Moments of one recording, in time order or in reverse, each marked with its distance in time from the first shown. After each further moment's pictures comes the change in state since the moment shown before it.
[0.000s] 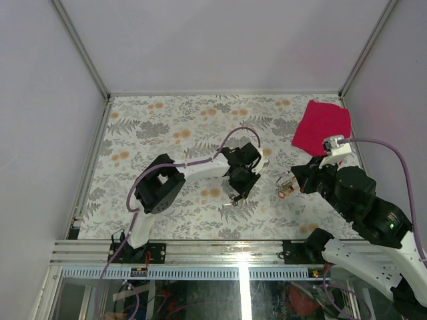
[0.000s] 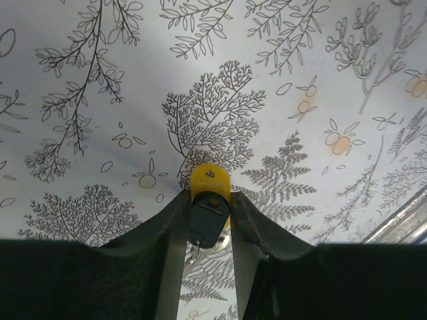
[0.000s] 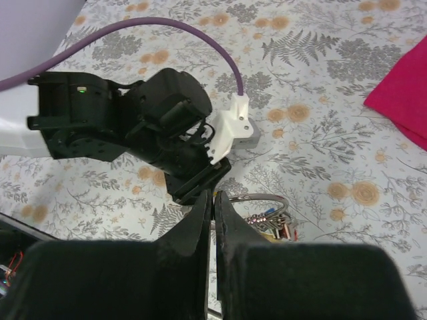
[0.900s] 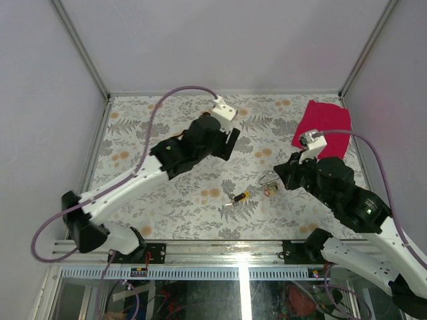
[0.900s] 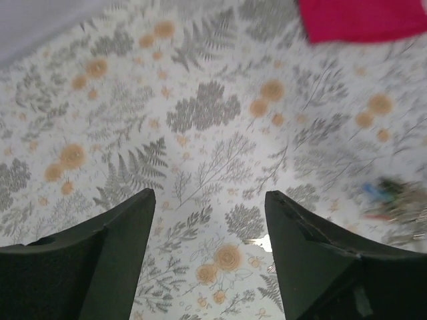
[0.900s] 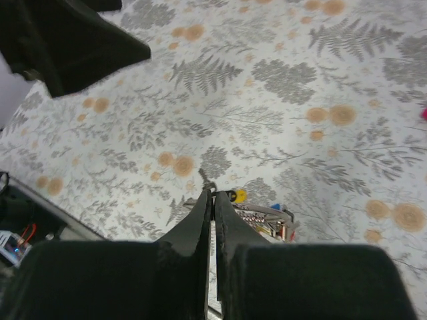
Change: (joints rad) left arm 0.013 -0.625 -0.092 0.105 -0.554 0.041; right arm -0.001 0.084 -0.042 0.092 -0.106 -0.036
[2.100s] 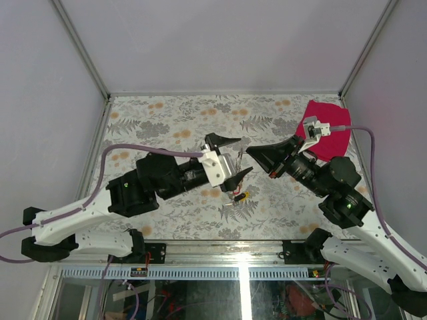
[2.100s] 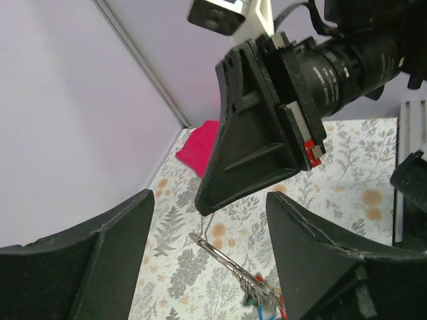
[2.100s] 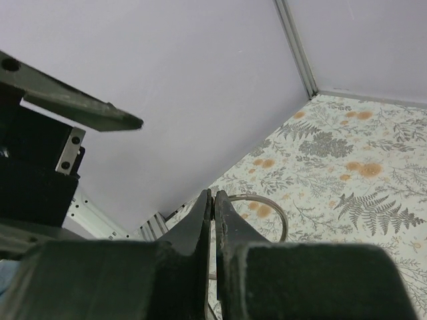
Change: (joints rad) left arm -0.357 -0.375 -0.061 0.327 0.212 0.537; right arm 0.000 0.039 -0.142 0.770 -0.369 0.195
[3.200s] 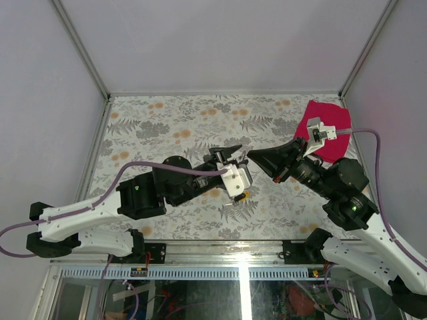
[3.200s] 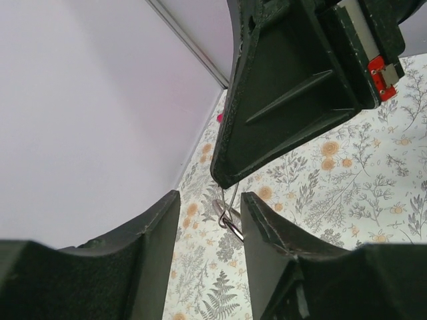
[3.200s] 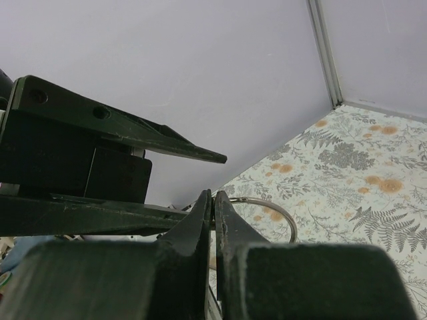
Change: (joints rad) left arm -0.084 0.056 -0.015 -0.048 -0.232 0.205; right arm 0.000 -0.026 0.019 0.006 -0.097 -0.020
